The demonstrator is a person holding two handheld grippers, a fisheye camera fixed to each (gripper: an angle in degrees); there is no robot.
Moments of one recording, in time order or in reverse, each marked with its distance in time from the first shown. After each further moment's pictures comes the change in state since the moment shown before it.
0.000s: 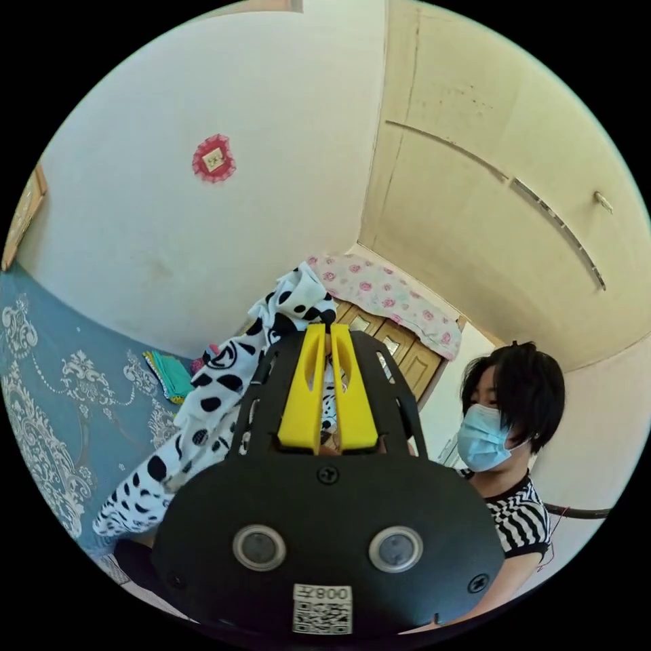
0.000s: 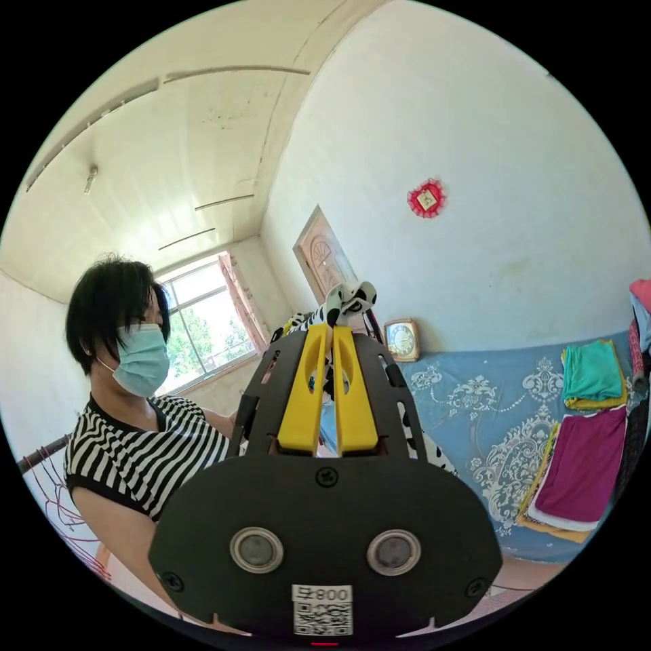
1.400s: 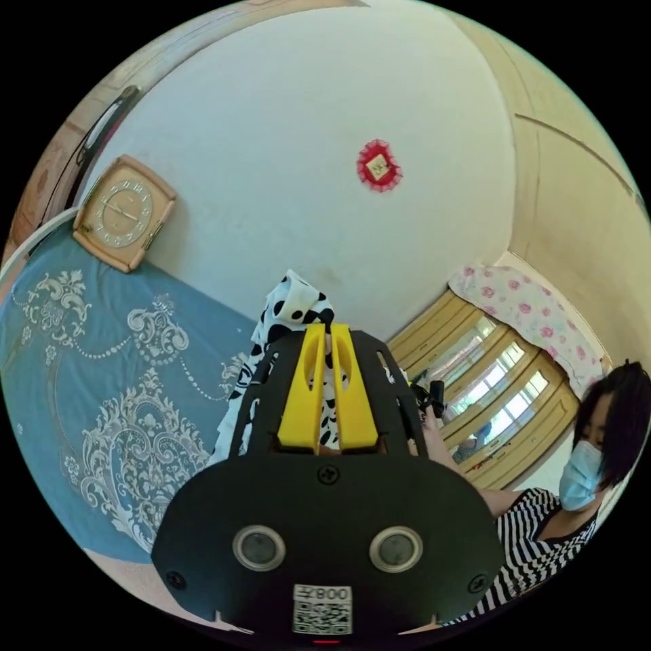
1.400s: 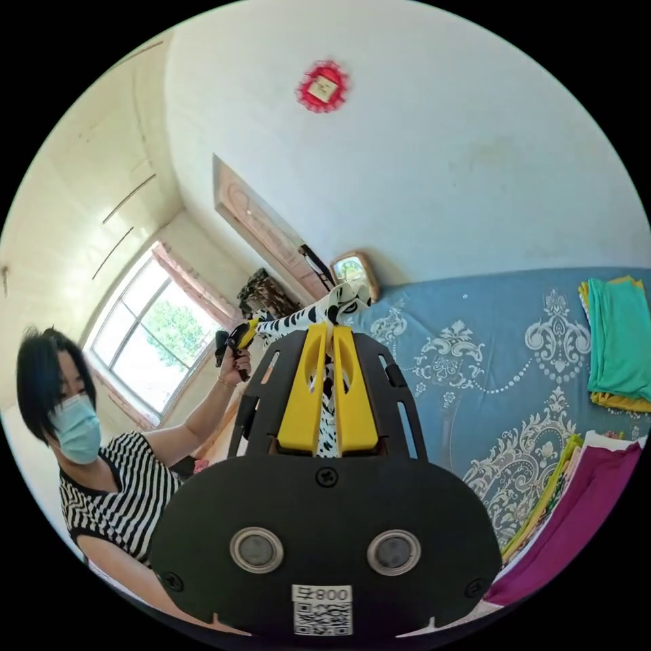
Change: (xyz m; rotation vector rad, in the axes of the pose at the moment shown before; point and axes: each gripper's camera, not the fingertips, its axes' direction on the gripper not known) left arm -0.181 -0.134 -0.174 -0.042 -0.651 -0.164; right arm 0.504 0.017 0.296 -0.339 0.079 0.327
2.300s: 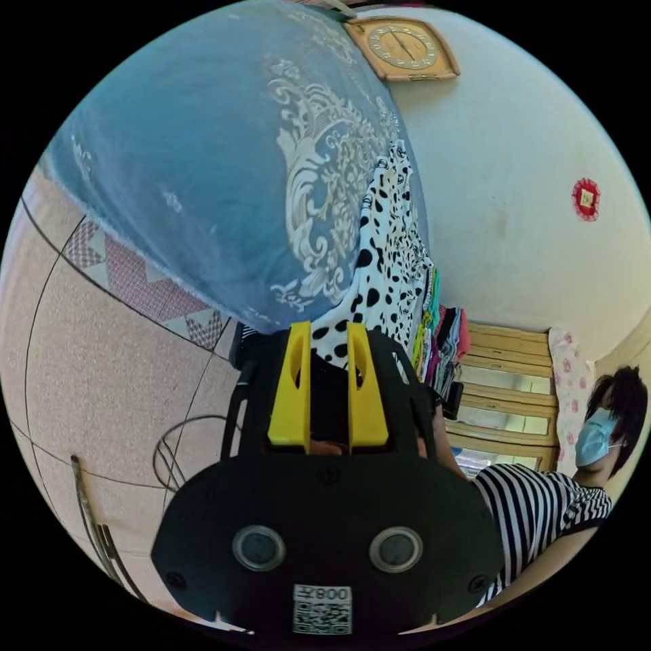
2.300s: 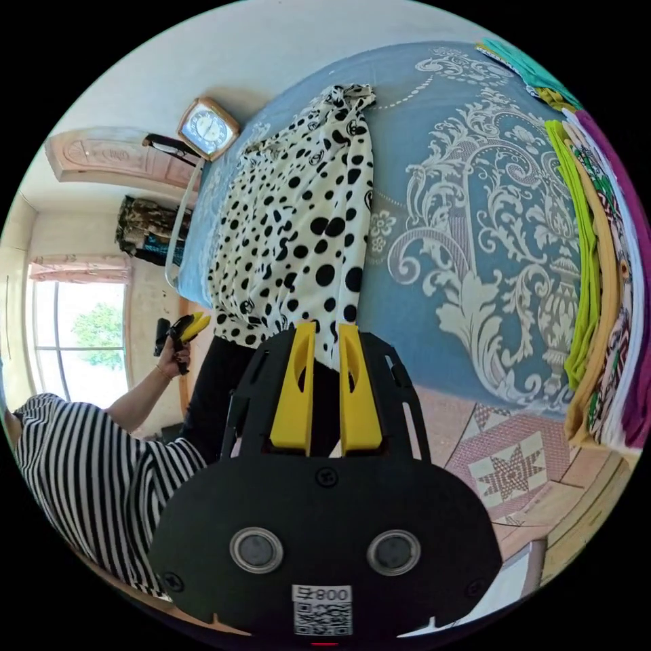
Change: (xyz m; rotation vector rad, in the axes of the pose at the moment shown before) left arm -0.397 0.201 -0.066 -0.363 -0.235 -0.688; right arm 0.308 0.279 0.174 -0.548 0.358 0.396
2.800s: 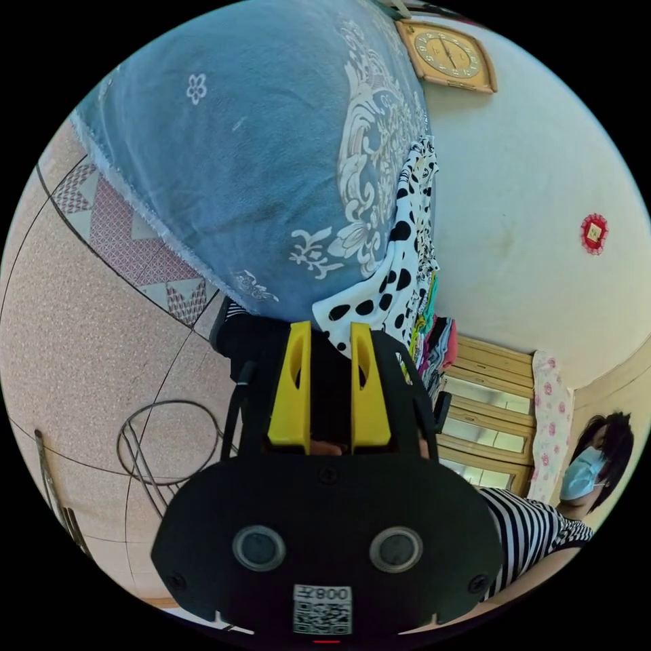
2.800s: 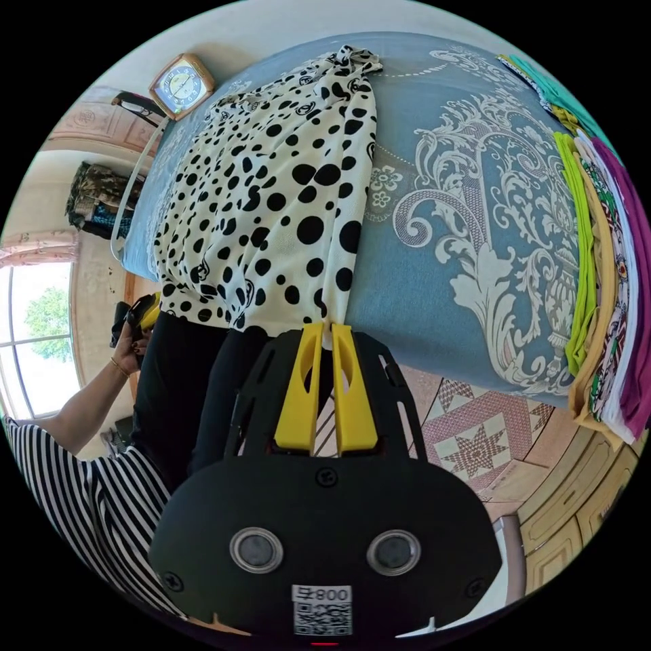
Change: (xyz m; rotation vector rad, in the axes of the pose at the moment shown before) left arm -0.097 -0.061 0.017 -0.020 0.083 -0.115; right arm 0.019 0.007 0.077 -0.090 0.230 -0.016
